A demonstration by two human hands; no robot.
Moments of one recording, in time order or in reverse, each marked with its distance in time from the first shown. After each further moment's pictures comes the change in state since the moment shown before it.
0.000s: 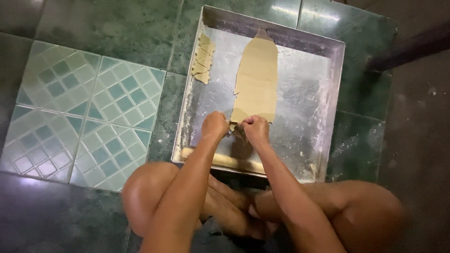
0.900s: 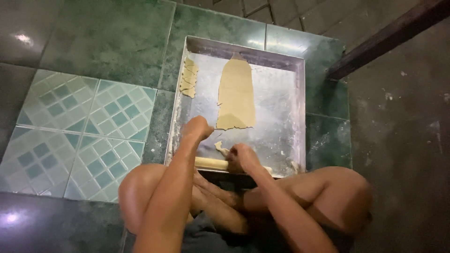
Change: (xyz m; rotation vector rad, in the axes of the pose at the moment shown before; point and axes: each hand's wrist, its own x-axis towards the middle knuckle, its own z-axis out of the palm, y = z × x) left_hand -0.045 0.026 -0.057 0.200 -0.077 0.027; right_hand -0.087 0.034 -0.041 -0.180 -0.265 -0.361
